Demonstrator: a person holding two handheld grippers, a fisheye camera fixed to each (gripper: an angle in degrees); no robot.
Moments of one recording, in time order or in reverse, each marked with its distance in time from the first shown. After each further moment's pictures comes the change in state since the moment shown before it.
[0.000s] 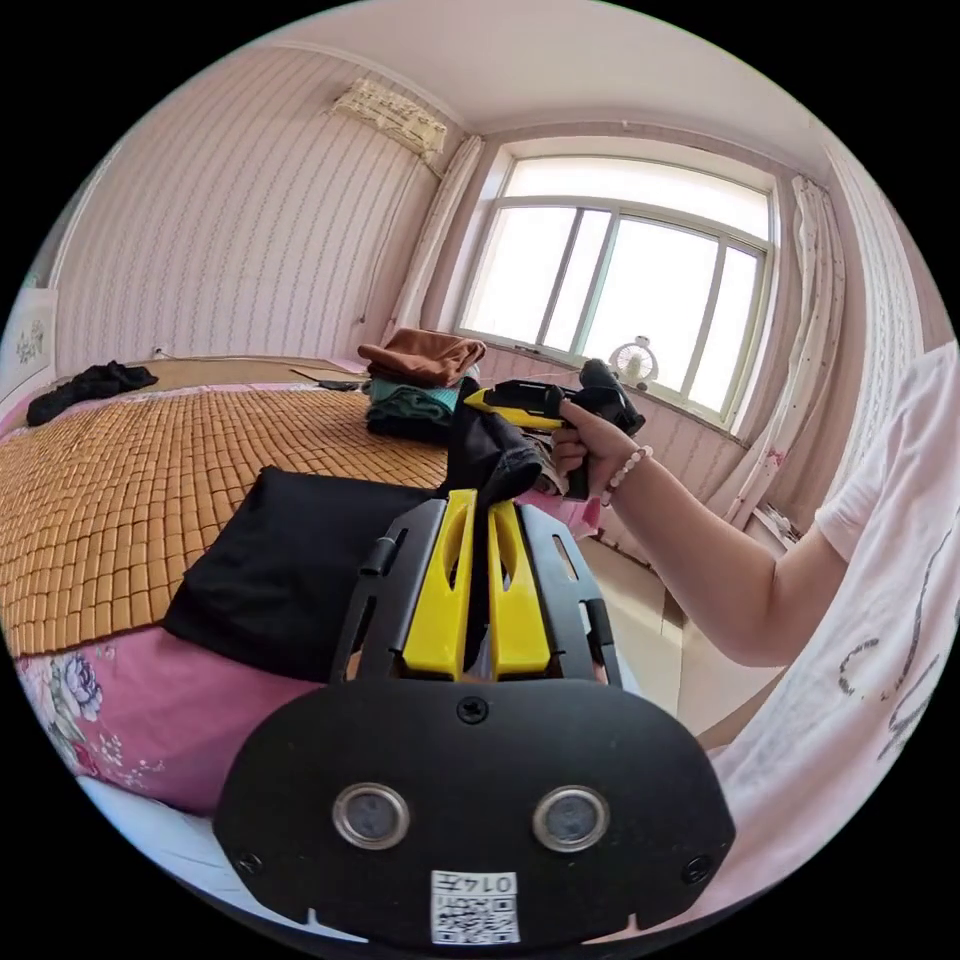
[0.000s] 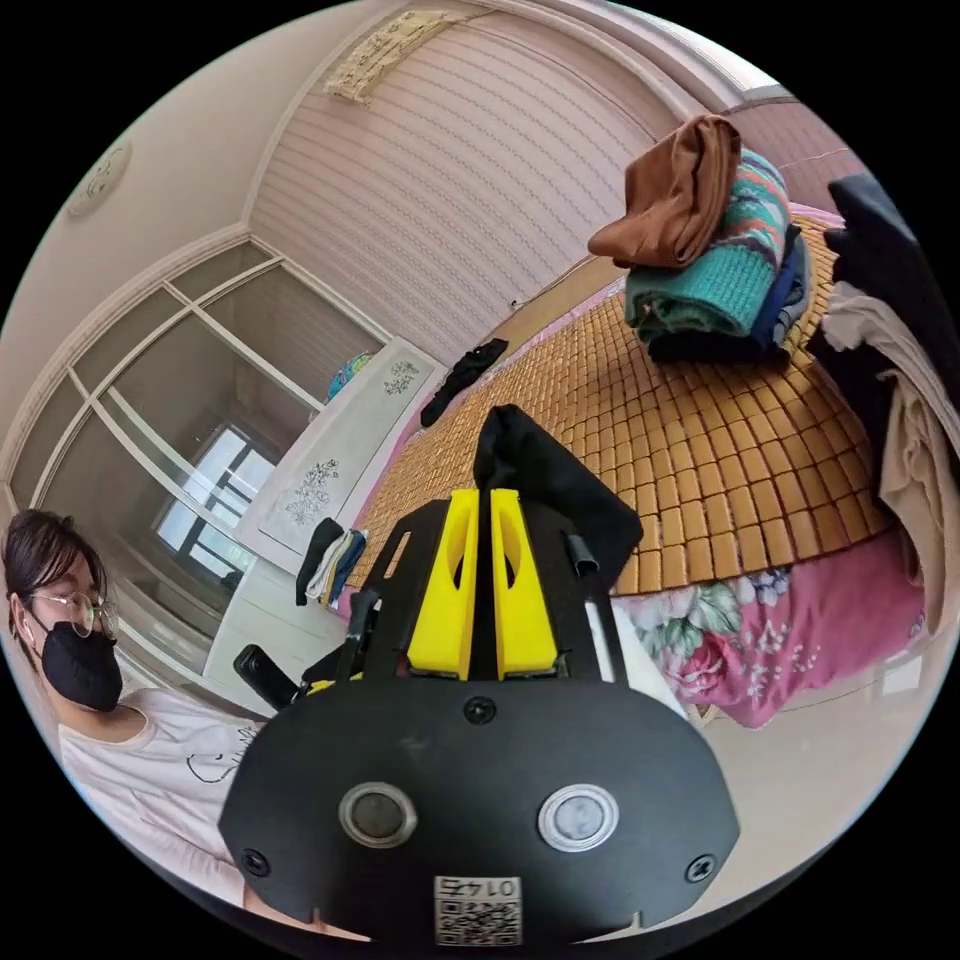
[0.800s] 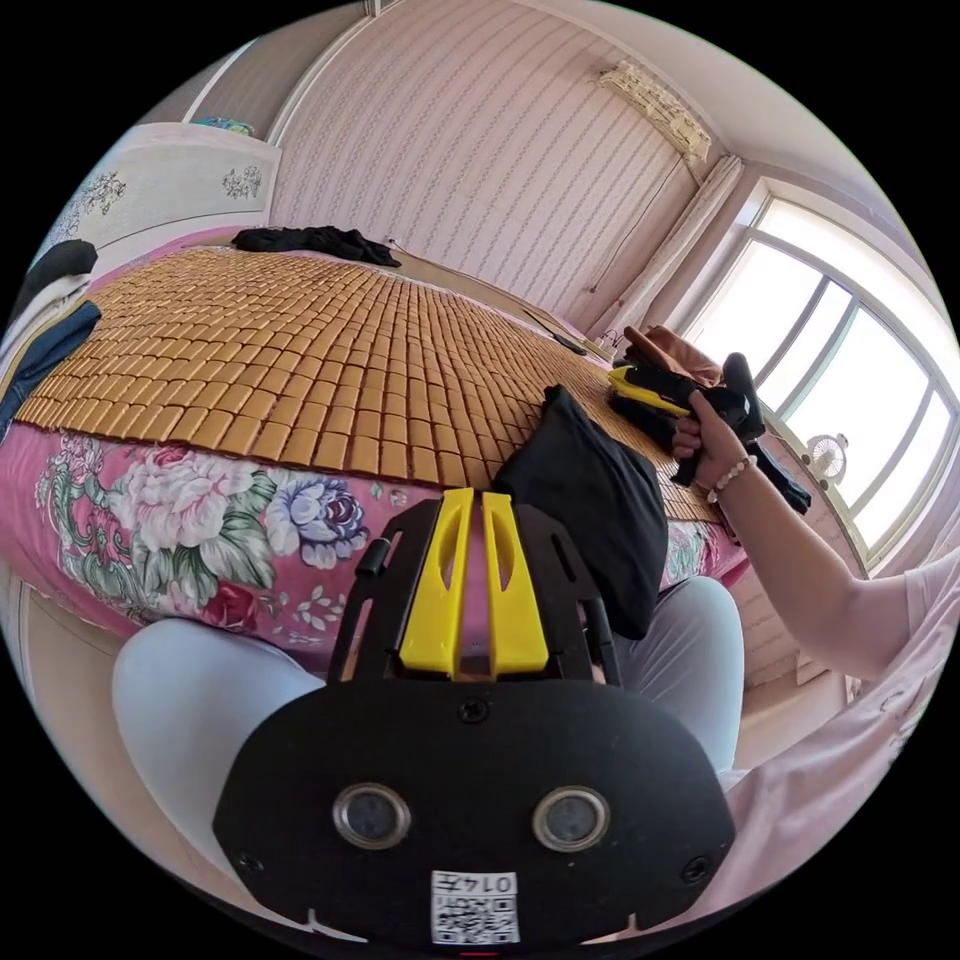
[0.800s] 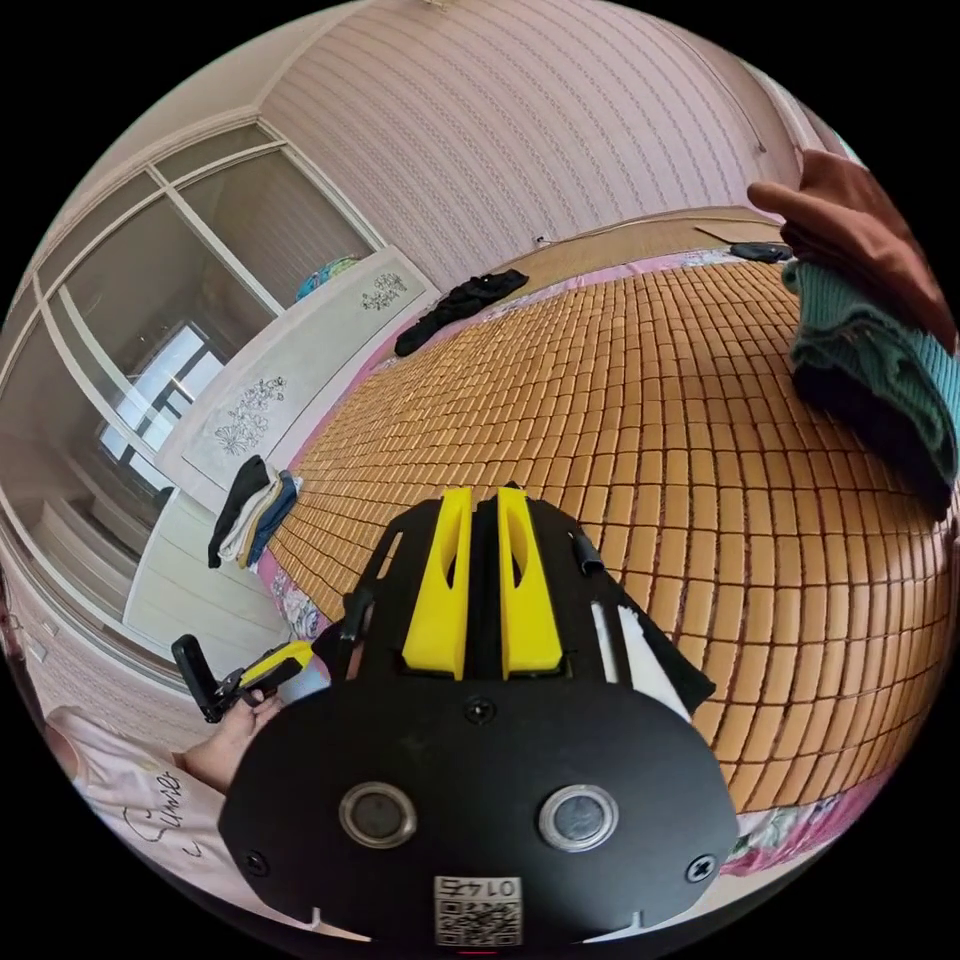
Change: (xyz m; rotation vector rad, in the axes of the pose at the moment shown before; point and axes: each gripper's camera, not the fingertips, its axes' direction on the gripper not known) left arm -0.208 -0.002 -0.095 -0.102 -0.391 -0.419; right arm -0.099 -0.040 0.293 -0.201 0.172 -0.201
